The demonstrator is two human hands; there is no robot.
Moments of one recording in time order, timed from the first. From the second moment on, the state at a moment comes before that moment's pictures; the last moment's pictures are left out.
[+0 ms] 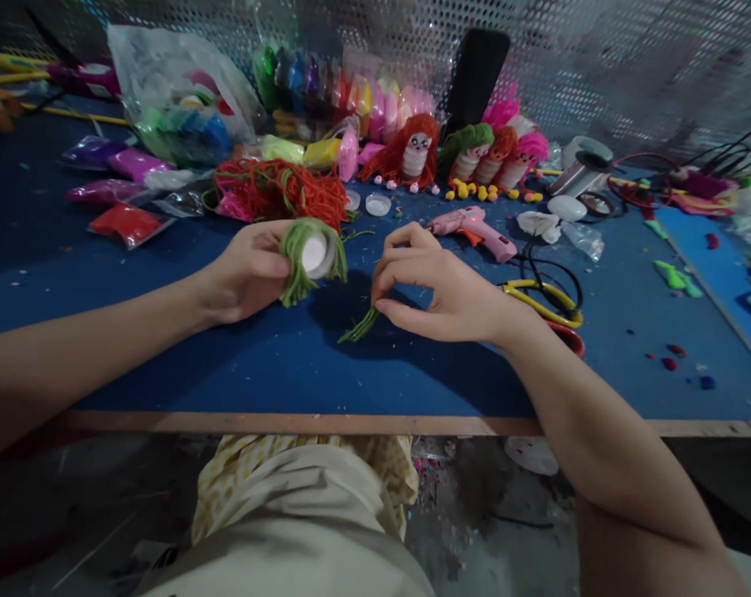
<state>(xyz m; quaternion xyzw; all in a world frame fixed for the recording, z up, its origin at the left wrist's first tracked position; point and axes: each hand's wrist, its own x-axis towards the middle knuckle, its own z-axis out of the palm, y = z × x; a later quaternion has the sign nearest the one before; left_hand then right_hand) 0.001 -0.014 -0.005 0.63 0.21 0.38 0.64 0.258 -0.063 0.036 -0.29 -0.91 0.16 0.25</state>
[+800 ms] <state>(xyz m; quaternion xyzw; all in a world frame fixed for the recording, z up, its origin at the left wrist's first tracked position) 0.000 -0.025 0.006 0.74 0.19 0.28 0.58 0.242 -0.080 0.034 -0.23 -0.88 -0.12 0.39</state>
